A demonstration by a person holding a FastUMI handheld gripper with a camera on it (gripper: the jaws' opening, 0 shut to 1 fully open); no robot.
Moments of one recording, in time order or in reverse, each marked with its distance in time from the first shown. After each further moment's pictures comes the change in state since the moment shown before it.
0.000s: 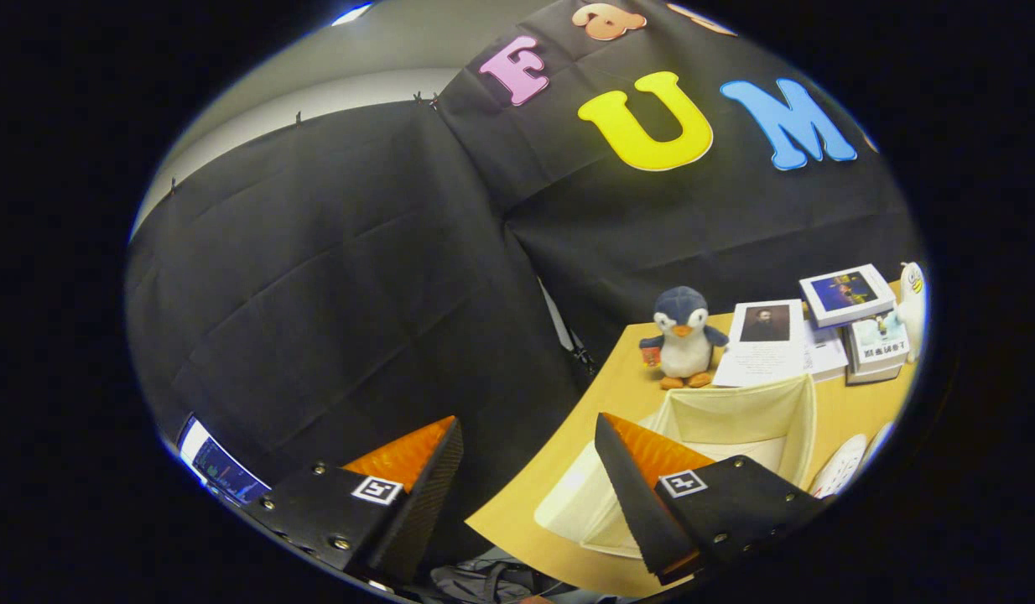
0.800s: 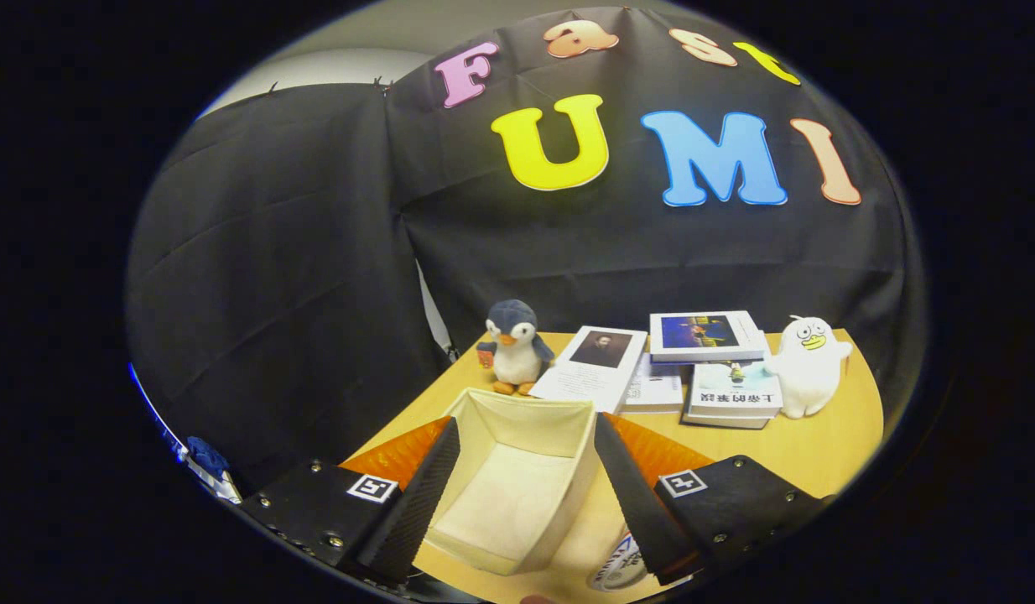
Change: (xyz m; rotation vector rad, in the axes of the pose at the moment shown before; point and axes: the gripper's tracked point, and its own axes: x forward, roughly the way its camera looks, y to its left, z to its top) arm -0.080 -0.187 -0.004 -0.128 0.027 -0.352
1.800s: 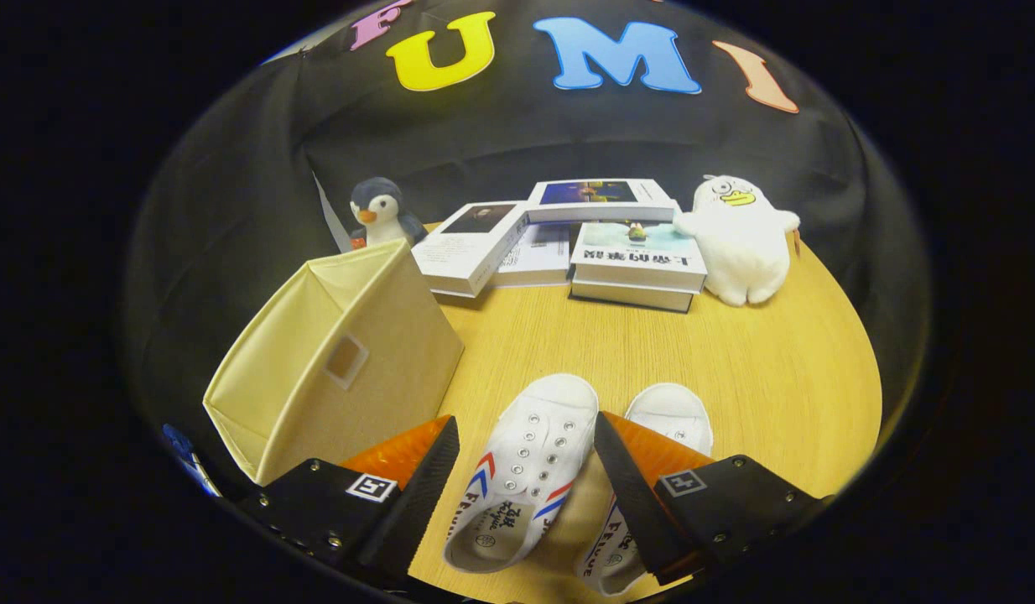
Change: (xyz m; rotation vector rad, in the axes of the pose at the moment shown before) arm 0.018 -0.143 -0.169 0.102 0.330 -0.172
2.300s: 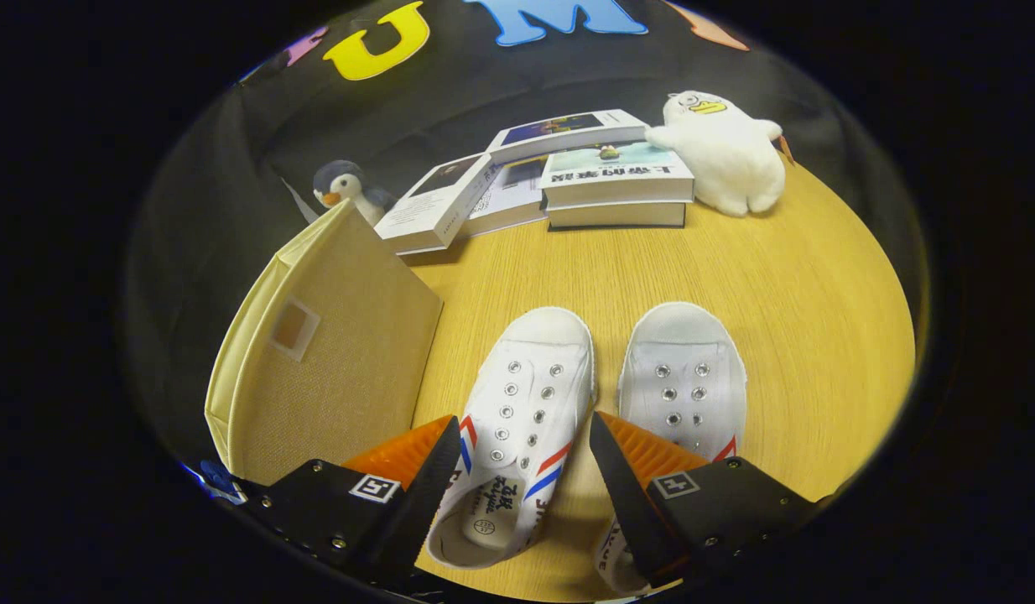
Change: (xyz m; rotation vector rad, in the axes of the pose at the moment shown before) arm 0.020 -0.009 -0.043 0.193 0.129 0.054
